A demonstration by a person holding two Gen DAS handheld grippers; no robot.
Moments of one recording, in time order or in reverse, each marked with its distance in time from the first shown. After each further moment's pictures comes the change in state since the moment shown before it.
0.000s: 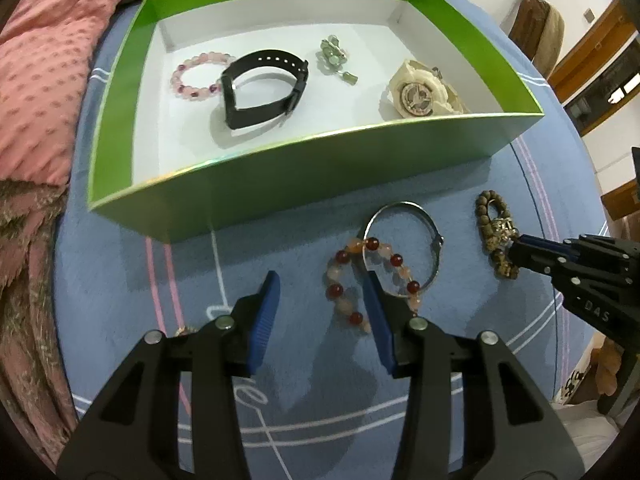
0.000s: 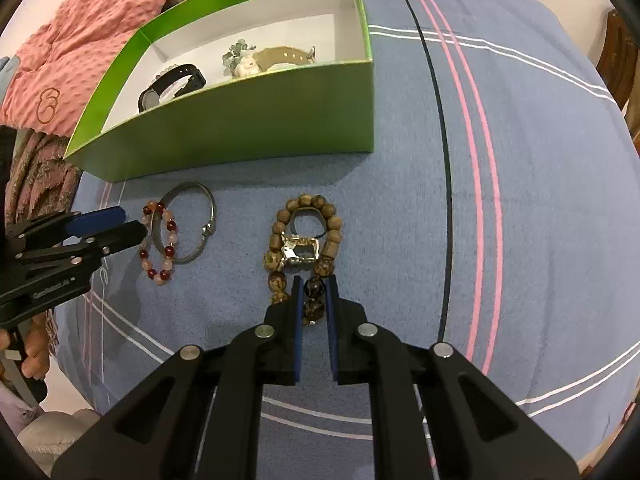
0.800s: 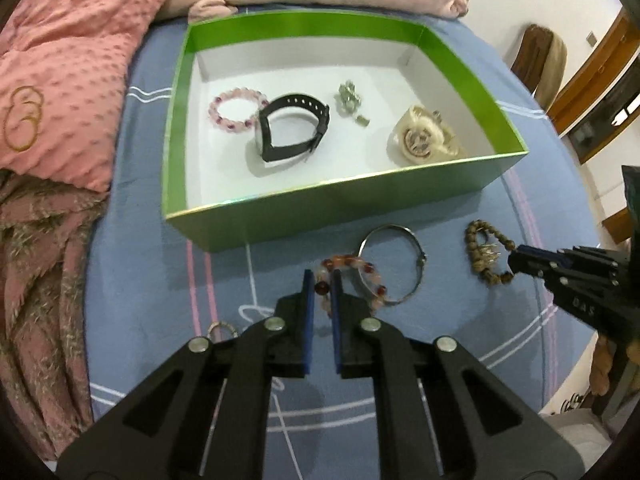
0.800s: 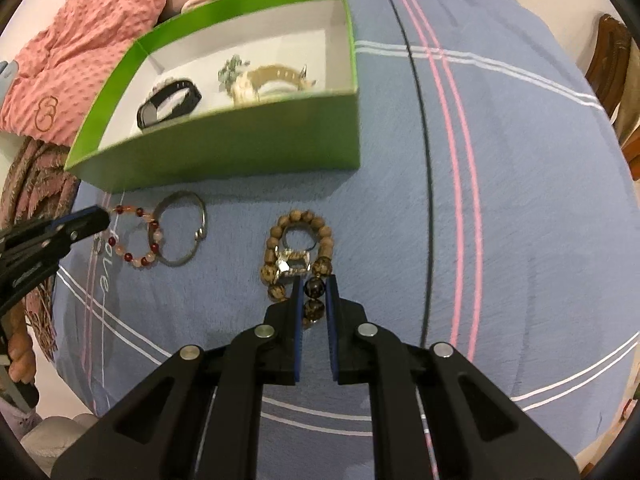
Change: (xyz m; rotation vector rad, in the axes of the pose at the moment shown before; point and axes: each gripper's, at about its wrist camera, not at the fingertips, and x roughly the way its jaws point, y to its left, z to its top) left arm -0.048 0.007 -0.004 -0.052 -0.107 0.012; right arm -0.021 0.000 0.010 0.008 -0.050 -0.036
